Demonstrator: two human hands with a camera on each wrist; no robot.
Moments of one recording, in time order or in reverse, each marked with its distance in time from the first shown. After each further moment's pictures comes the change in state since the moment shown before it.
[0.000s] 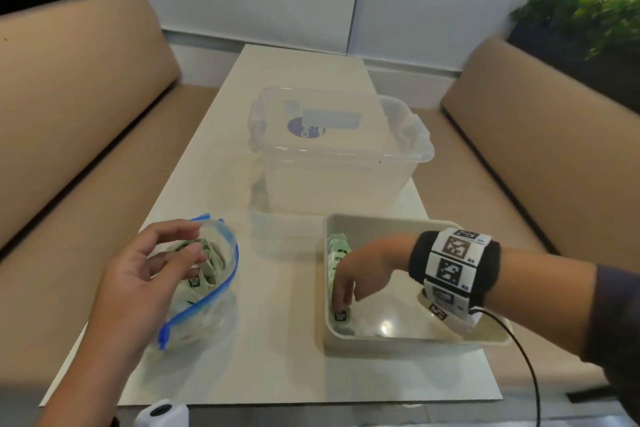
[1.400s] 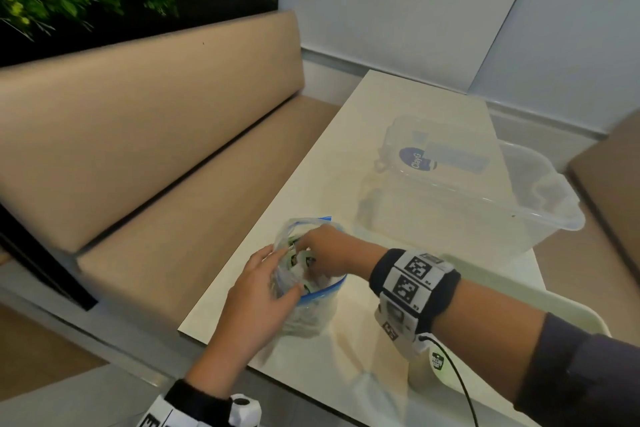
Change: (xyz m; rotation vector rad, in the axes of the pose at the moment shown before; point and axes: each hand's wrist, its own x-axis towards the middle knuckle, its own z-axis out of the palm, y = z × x) left_hand -0.012 -0.071 -0.038 0.427 0.050 -0.079; right_hand 0.098 -0.148 -0.083 -0.249 0.567 -0.134
